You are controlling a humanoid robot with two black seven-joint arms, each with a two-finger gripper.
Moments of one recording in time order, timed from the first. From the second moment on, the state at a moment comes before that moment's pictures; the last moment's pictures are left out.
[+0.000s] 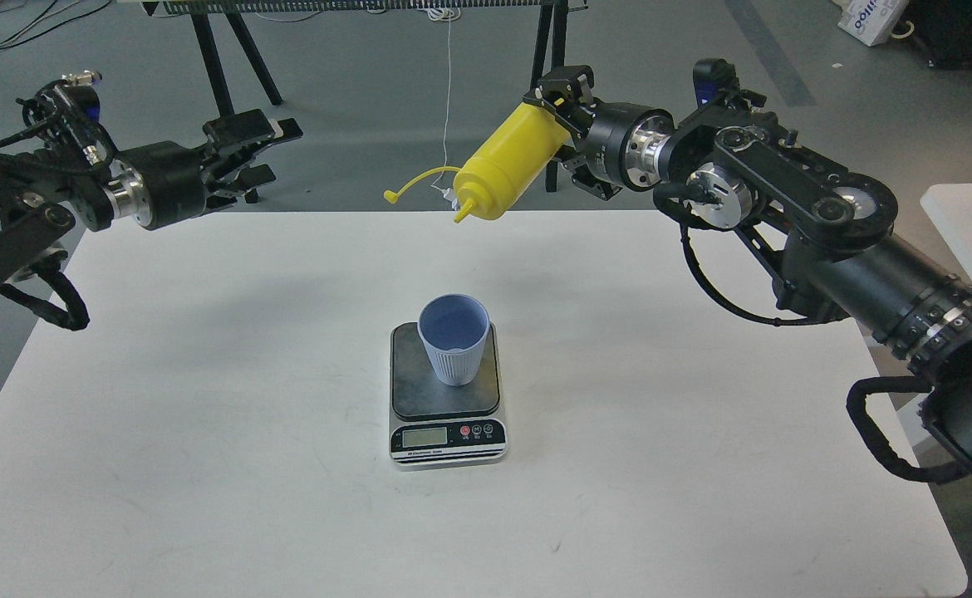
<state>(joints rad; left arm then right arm) -1.04 0.57 -0.27 -0.64 0.86 -0.49 -0.49 1.12 -0.12 0.60 0.77 -0.68 0.17 -0.28</state>
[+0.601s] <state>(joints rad) -0.98 0.58 -0.27 -0.46 0.67 -0.49 -0.49 1.12 -0.03 0.52 0.77 -0.95 0.10 -0.22</state>
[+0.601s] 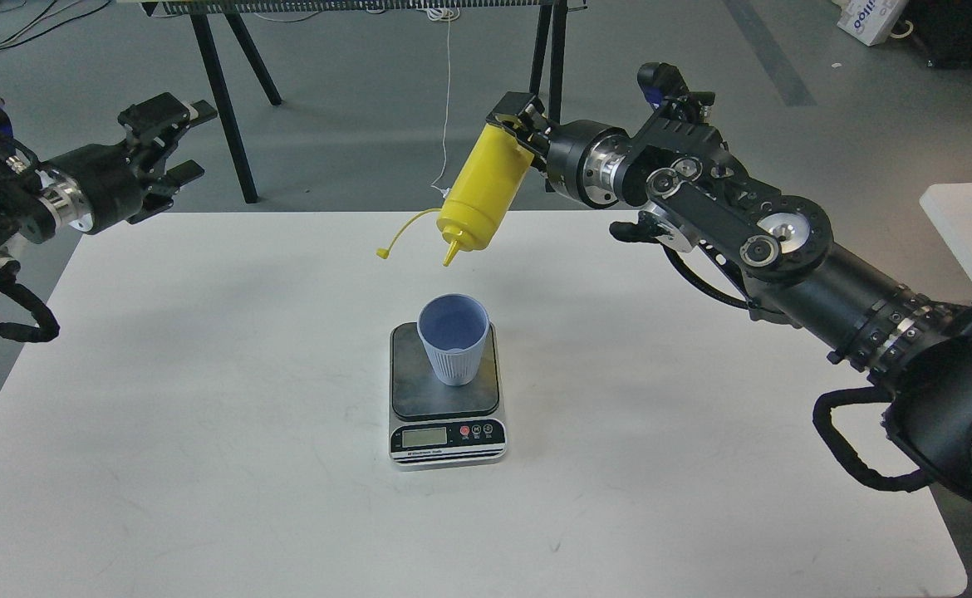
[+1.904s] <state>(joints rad) -0.95 0.58 -0.27 -0.47 0.65 -0.49 -0.49 1.14 0.00 0.69 0.74 -0.81 0.01 -0.24</state>
